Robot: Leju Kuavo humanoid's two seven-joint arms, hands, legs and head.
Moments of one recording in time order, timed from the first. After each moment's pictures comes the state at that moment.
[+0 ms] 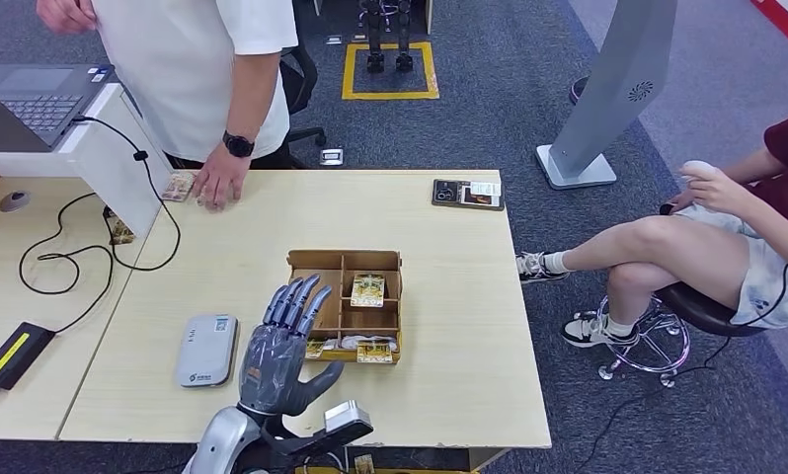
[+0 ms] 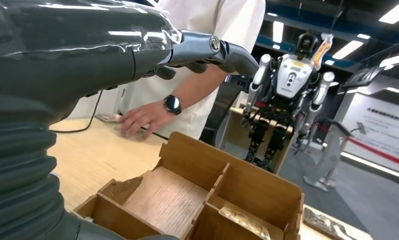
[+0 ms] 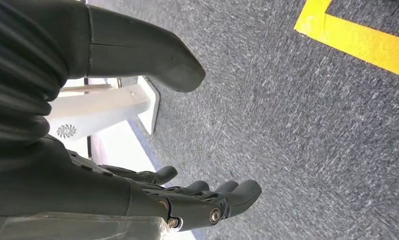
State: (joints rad) left arm -0.06 0.01 -0.60 -1.50 -1.10 0.48 0.09; right arm -0.13 -0.01 1.54 -0.11 -0.74 -0.57 0.16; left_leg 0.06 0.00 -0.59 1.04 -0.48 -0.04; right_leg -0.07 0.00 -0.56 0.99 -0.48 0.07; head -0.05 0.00
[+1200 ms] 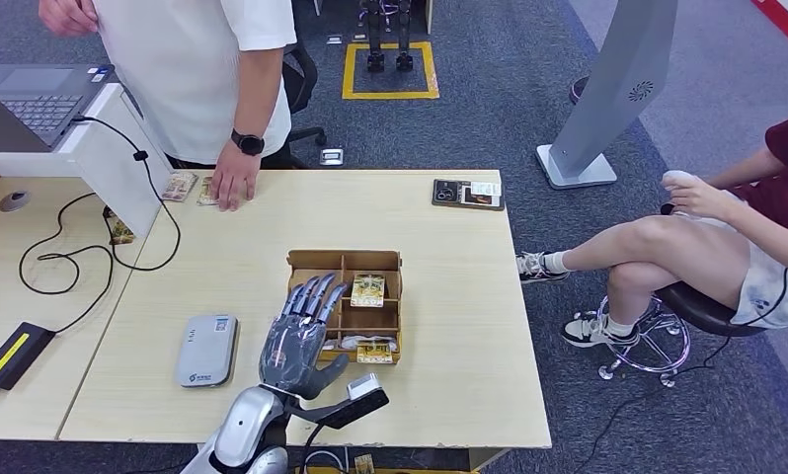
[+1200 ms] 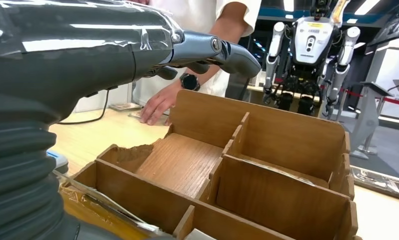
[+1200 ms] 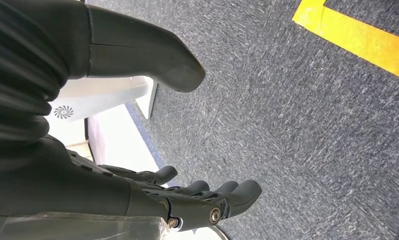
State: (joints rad) left arm -0.18 -0.03 -0.61 -1.26 -1.17 0.45 0.18; right arm -0.16 -0.01 1.56 -0.12 -0.69 -0.55 0.20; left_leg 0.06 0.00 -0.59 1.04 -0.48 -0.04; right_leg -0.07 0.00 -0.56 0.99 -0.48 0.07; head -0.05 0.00
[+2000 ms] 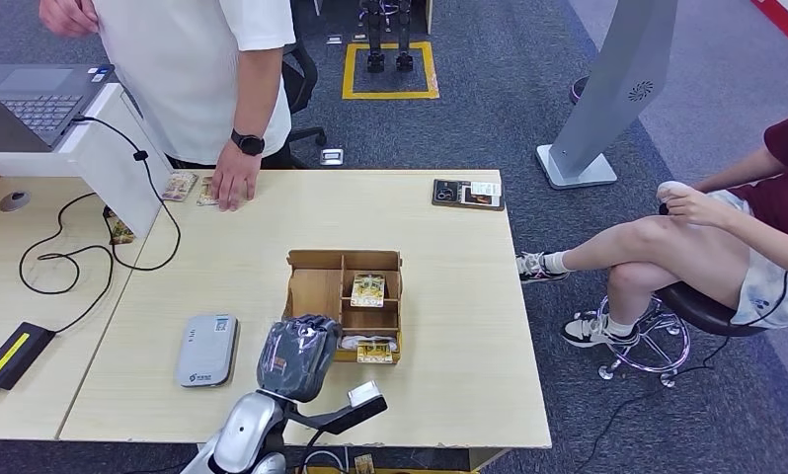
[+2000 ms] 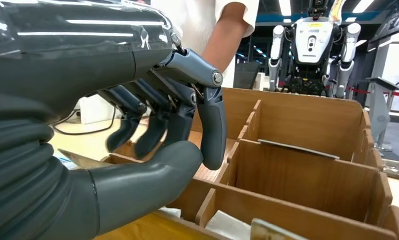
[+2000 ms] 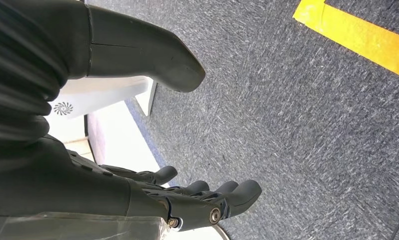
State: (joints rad) left arm -0.17 -0.02 -0.61 -1.24 -1.26 0.46 0.22; right arm -0.16 -0.01 1.56 -0.12 -0.67 -0.55 0.20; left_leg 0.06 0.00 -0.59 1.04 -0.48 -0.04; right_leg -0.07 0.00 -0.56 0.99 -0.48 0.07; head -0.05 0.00
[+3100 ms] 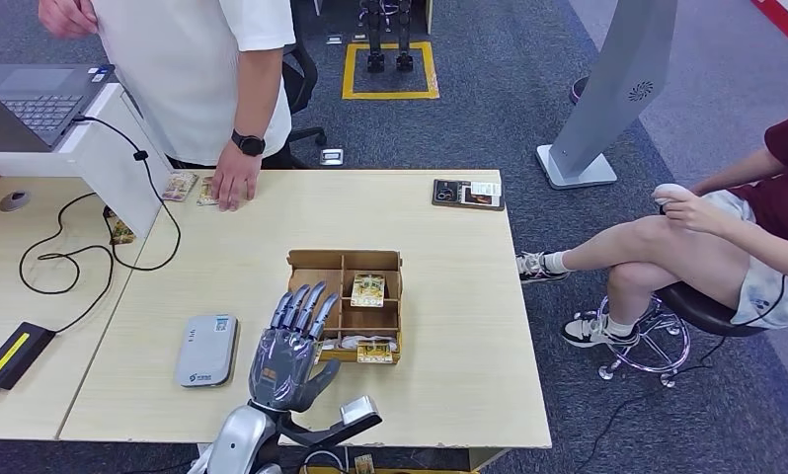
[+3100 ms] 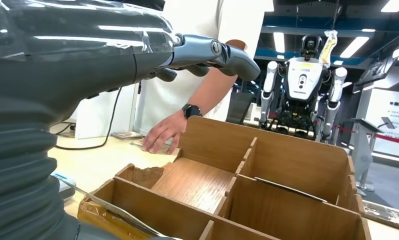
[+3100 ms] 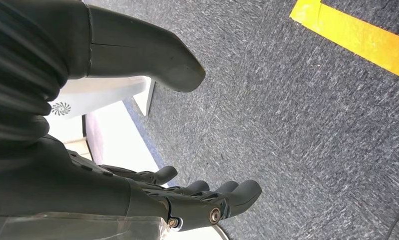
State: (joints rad) left arm -0.13 -0.02 -0.59 -1.26 -1.28 0.61 0.15; right arm -0.17 -0.01 1.56 -0.12 -0.67 -0.55 0.19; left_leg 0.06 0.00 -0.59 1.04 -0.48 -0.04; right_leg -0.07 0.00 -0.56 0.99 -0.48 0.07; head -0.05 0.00
